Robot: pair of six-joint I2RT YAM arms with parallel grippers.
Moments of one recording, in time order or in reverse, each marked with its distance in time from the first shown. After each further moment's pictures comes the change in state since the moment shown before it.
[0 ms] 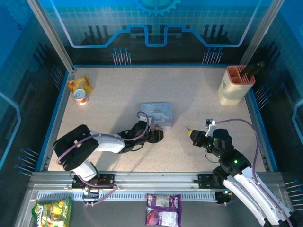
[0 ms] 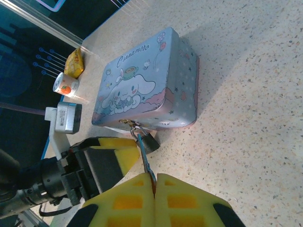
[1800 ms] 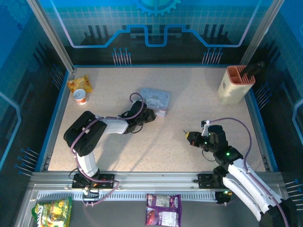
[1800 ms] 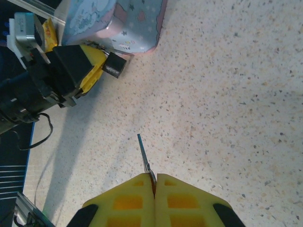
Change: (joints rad) left arm 0.241 0.174 0.275 -0.149 0.029 -0.079; right arm -0.103 0.220 -0.077 0.137 -0.166 -0.010
